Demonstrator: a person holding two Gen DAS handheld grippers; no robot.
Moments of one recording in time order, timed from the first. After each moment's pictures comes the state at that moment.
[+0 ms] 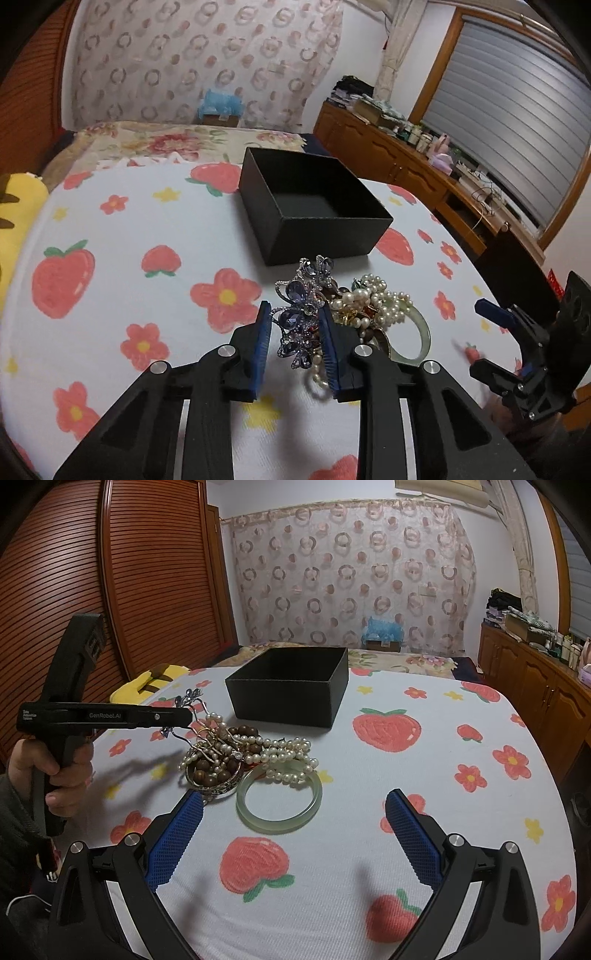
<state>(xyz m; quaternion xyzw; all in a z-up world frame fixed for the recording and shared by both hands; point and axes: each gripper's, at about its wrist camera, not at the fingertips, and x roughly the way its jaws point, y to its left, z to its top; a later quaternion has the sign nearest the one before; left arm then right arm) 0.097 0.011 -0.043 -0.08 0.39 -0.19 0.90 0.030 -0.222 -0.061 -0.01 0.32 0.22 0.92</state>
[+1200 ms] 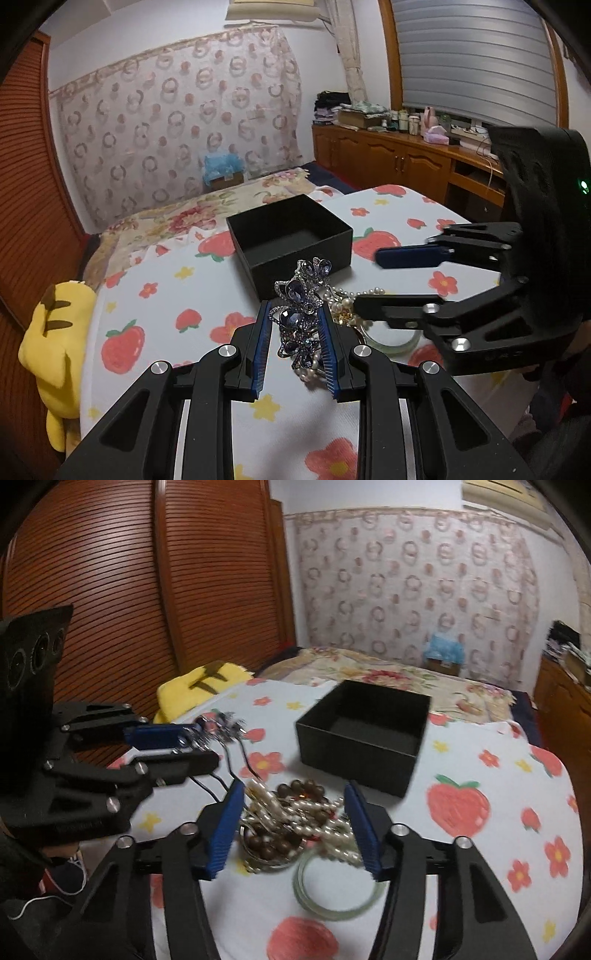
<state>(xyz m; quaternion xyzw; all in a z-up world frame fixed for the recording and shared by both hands) 0.043 -0.042 0.000 0.10 0.30 -0.15 0.94 0.073 -0.164 -0.028 -0.05 0.31 0.35 0.88</state>
